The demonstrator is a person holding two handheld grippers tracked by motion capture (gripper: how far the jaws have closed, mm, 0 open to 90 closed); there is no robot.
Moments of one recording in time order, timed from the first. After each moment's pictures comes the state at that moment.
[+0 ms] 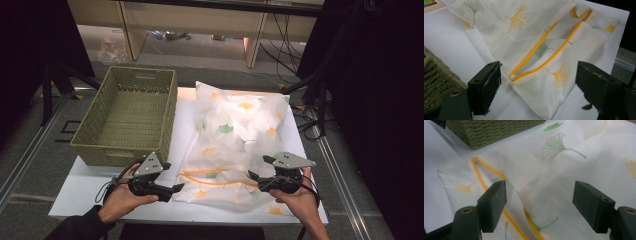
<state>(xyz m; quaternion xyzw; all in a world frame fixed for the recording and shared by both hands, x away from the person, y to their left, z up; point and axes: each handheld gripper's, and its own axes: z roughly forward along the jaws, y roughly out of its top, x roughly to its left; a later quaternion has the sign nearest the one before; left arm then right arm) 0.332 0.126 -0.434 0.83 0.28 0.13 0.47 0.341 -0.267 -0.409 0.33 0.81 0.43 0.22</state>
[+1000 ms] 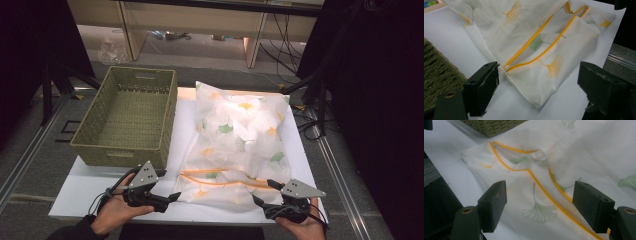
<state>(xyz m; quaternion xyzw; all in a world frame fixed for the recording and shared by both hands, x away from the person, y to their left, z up) 0.306 0.130 -0.436 0.82 0.29 0.13 0.47 0.283 -0.281 -0.437 0.35 0.80 0.44 0.20</state>
